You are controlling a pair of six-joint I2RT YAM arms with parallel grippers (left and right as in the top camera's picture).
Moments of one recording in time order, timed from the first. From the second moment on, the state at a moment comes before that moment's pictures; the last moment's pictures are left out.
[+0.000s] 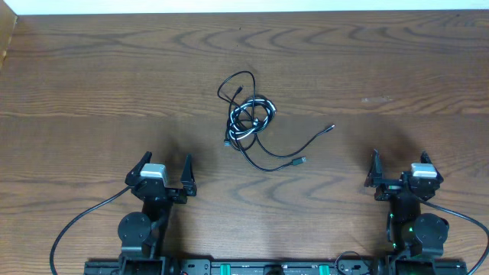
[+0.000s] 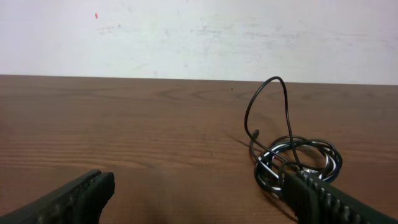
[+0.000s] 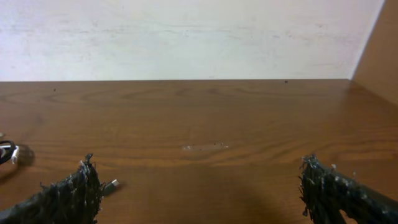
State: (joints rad) left arm -0.04 0.01 0.02 -0.10 0.10 -0.06; right arm -0.06 0.01 0.01 -0.07 0.00 -0.01
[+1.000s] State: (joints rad) left arm -0.04 0.01 0.01 0.23 0.21 -0.06; right arm -0.06 0.01 0.01 -0.07 0.00 -0.01
